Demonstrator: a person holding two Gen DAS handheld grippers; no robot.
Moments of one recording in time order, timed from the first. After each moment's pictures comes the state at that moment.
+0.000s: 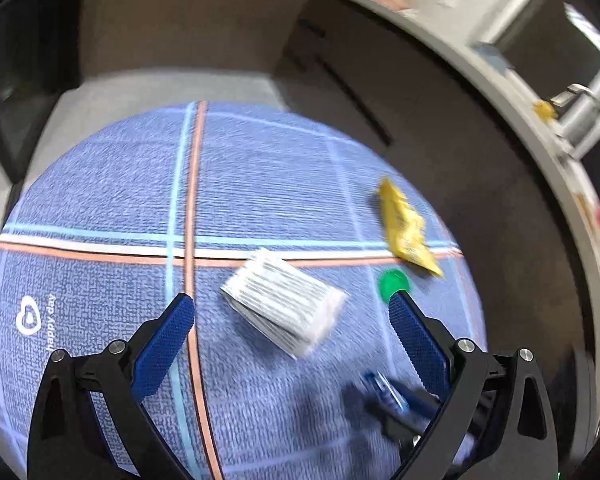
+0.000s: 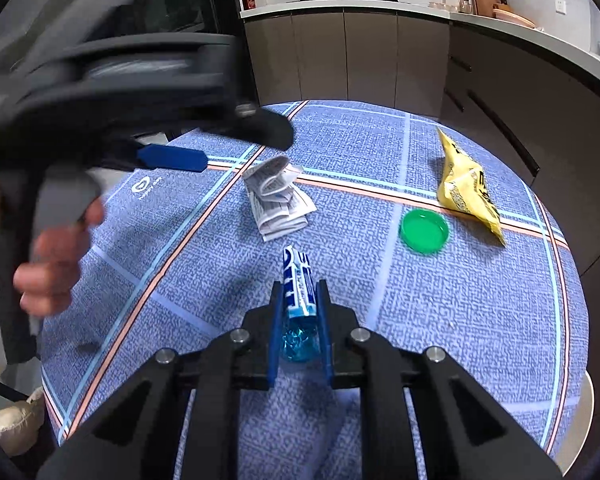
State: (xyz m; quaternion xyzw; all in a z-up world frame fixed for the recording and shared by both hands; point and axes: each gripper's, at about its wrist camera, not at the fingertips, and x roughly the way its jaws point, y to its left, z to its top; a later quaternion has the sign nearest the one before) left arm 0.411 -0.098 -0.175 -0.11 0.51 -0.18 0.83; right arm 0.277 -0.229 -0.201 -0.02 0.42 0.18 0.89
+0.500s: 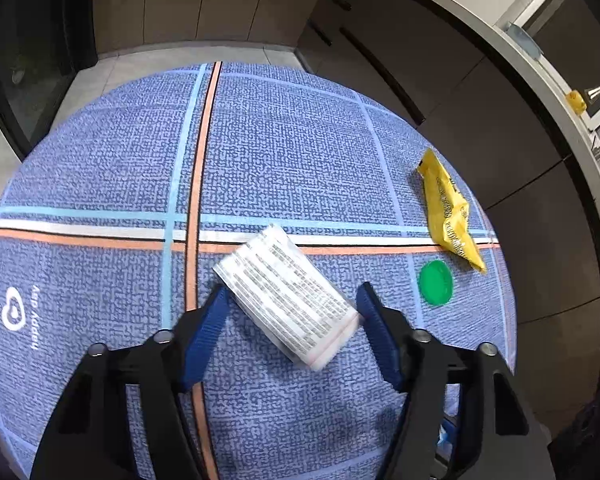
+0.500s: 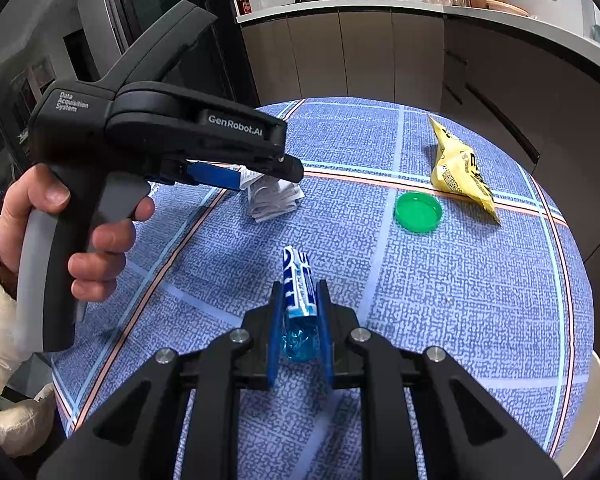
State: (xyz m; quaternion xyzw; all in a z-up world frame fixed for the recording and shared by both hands) left arm 0.423 -0.114 -0.206 -0.08 0.54 -0.15 0.82; right arm 0.262 -0.253 -0.201 0.01 0.42 0.18 0.89
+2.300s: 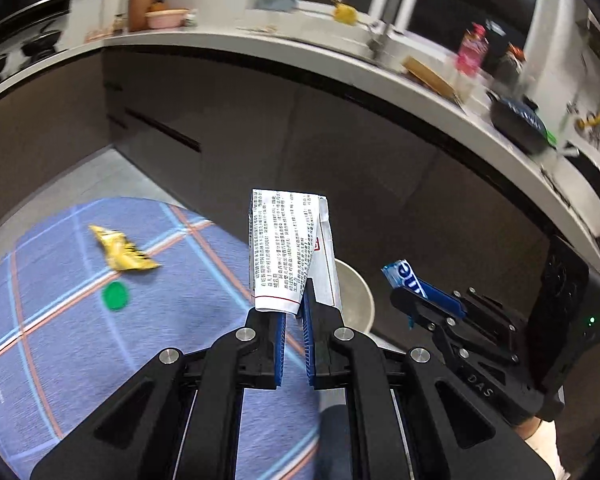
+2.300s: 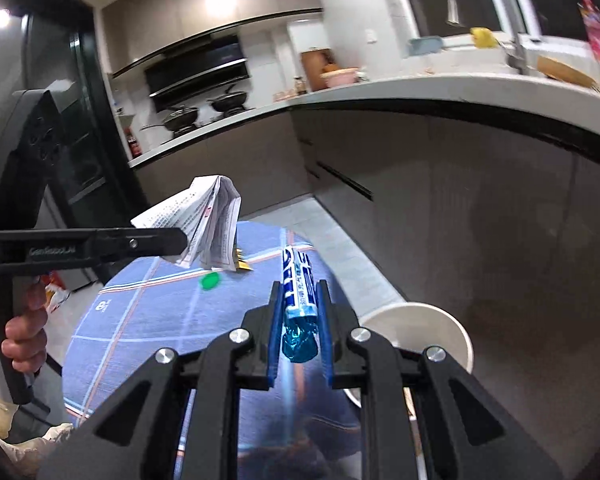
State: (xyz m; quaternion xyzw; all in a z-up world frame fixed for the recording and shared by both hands) left arm 0.225 -0.325 -0.079 0.09 0.40 -0.43 0.80; right arm 0.087 -0.455 -0.124 0.15 0.26 -0.04 0.95
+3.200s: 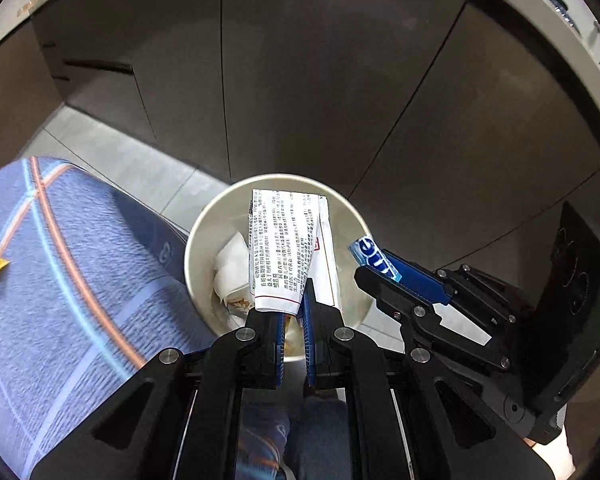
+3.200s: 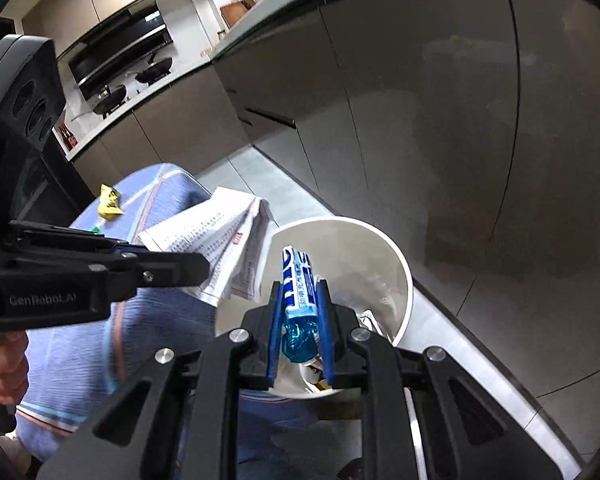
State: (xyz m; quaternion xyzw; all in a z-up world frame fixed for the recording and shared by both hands) left arm 0.242 -0.479 -0.234 0.21 0.51 -0.43 0.72; right arm 0.109 -0.548 -0.266 0.21 0.35 -0.10 0.91
